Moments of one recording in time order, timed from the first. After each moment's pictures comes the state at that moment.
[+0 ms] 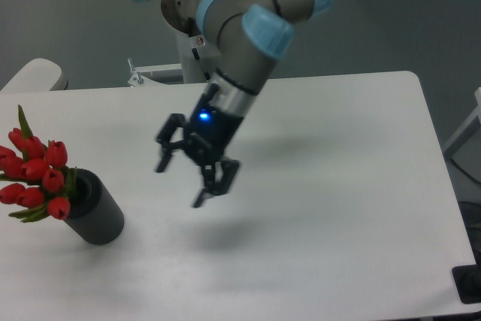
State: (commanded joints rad) arm 2.54 -1.78 -1.71 -0.72 0.97 1.15
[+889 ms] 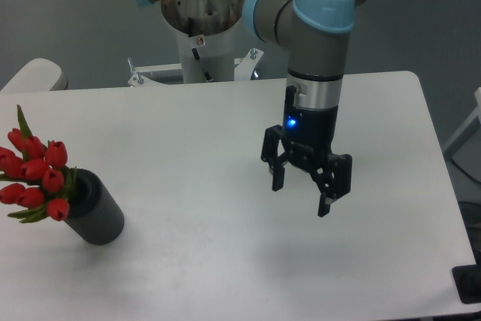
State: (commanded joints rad) arm 2.57 -1.87 -1.50 -0.87 1.28 1.42
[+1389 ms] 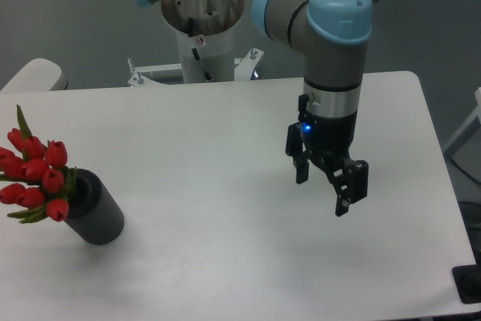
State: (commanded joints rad) arm 2.56 -1.91 -1.40 -1.00 1.40 1.56
